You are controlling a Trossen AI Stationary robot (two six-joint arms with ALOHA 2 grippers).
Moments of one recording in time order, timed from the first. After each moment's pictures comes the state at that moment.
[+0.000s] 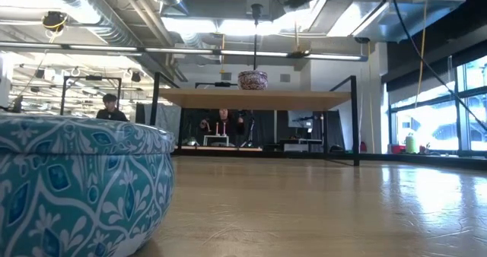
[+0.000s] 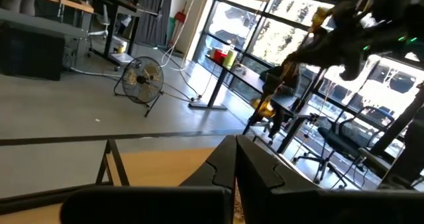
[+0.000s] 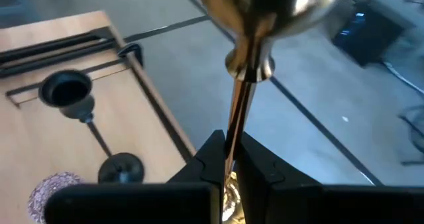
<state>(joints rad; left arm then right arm) -0.50 0.77 0.89 -0.30 -1.44 -0.62 -0.59 1.70 2.21 -1.10 0.11 -0.14</state>
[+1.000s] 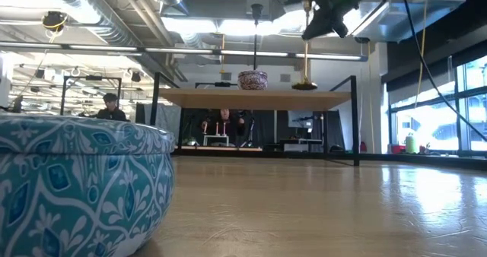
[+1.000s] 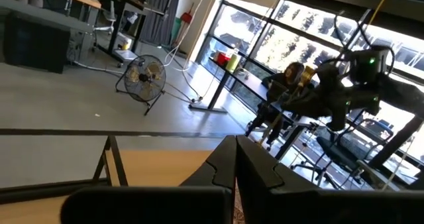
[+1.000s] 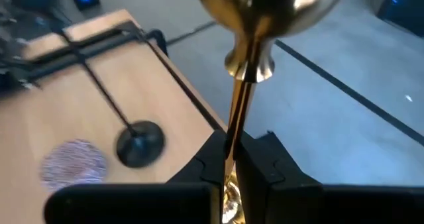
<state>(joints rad) -0.49 0.77 0.89 -0.29 -1.45 -0.68 -0.71 1.37 1.45 -0.64 -0.11 -0.03</state>
